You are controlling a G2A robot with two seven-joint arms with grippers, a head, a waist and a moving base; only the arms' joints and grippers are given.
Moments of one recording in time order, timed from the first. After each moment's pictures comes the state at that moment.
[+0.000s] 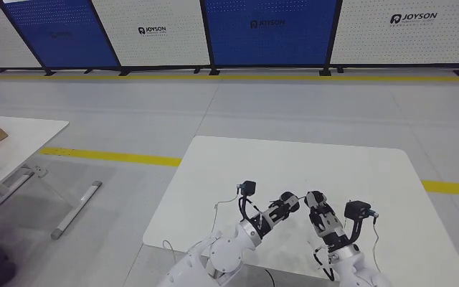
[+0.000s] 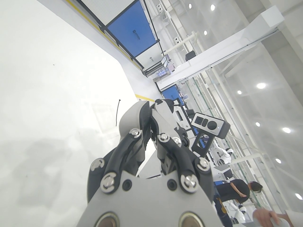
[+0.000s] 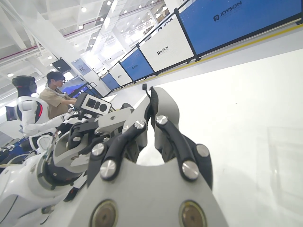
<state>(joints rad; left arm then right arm) 1.44 -1.28 -0.93 -1.70 0.14 -0.13 -0.06 -1.66 -1.25 1.21 -1.82 -0.74 -0.20 -0.04</state>
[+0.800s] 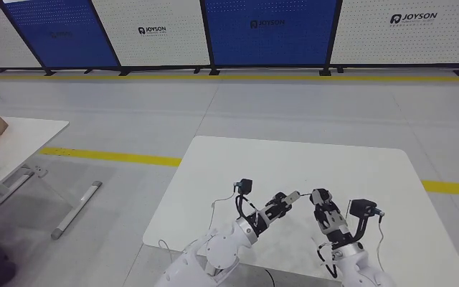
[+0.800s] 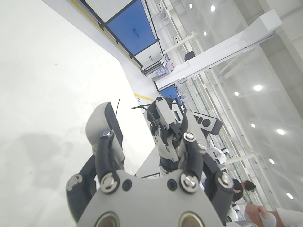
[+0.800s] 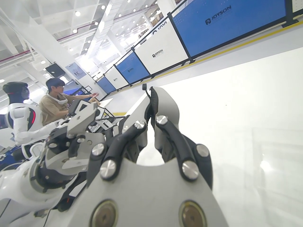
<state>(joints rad) 1.45 -1.27 -0.96 -1.71 0.10 -0.12 -0.10 -1.66 -1.26 1.24 -1.82 -0.73 -0.17 -0.04</state>
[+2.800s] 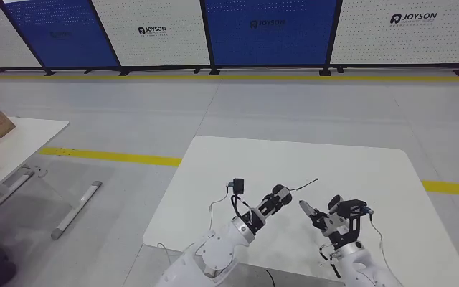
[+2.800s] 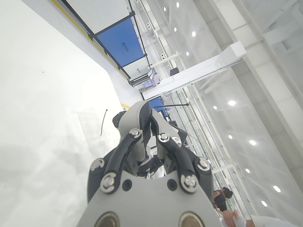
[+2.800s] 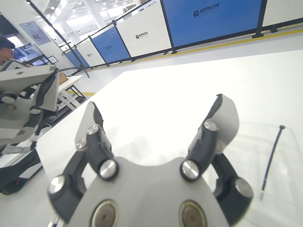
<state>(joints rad) 1.48 -1.28 -0.97 -1.71 0.00 -0.21 -0.04 -1.63 -1.25 1.26 -1.73 -0.94 -0.17 0.02</state>
